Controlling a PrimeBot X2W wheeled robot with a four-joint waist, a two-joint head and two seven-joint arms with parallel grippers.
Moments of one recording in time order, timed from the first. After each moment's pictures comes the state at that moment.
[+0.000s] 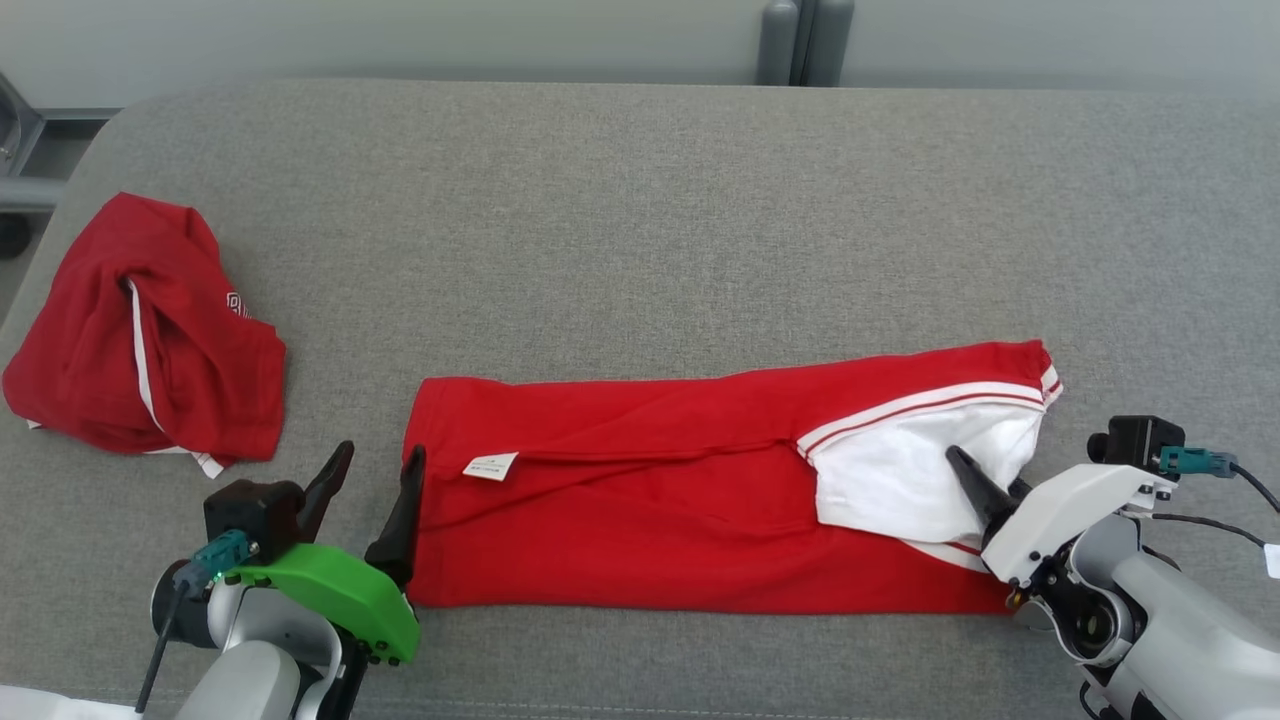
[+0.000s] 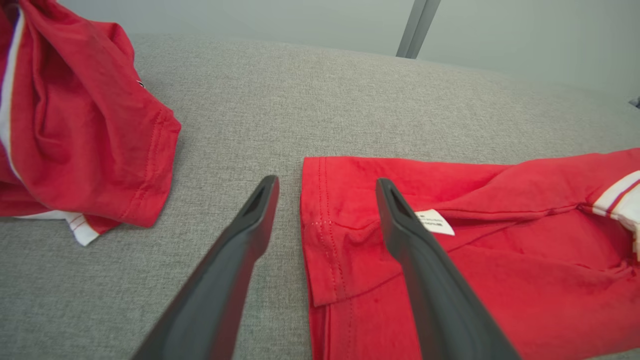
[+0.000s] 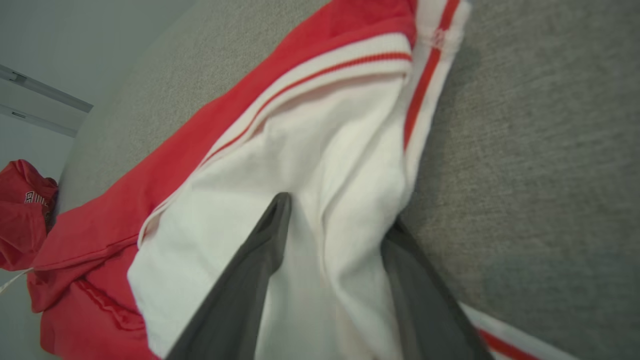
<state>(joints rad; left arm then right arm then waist) -0.18 0.23 -0.43 0.29 -0.59 0.04 -0.14 -0.35 -0.38 0.79 0.63 1.27 0.01 -0.10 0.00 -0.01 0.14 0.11</state>
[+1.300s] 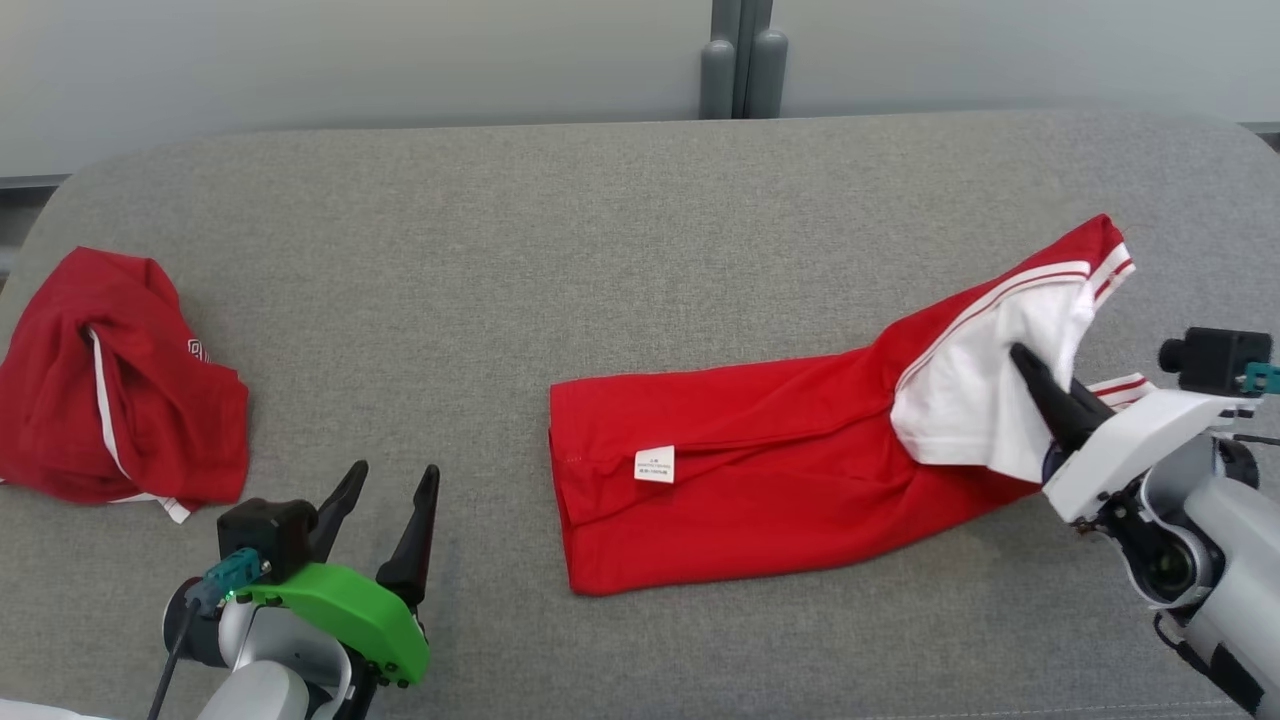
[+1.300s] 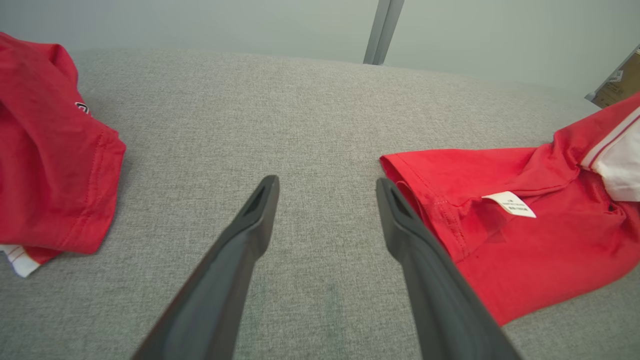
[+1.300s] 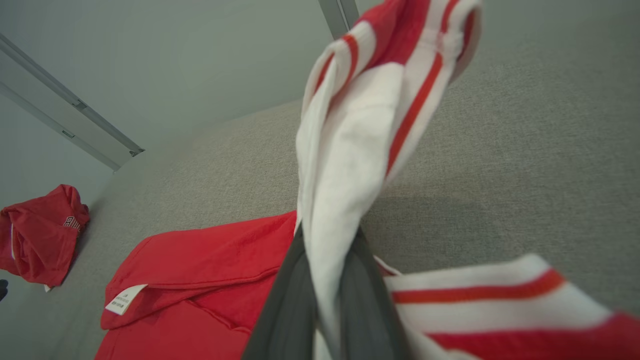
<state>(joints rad) -0.15 0.24 -0.44 0.26 -0.60 0.05 -0.13 -0.40 -0.56 0.77 0.45 1.16 0.06 -0.18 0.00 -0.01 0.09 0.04</state>
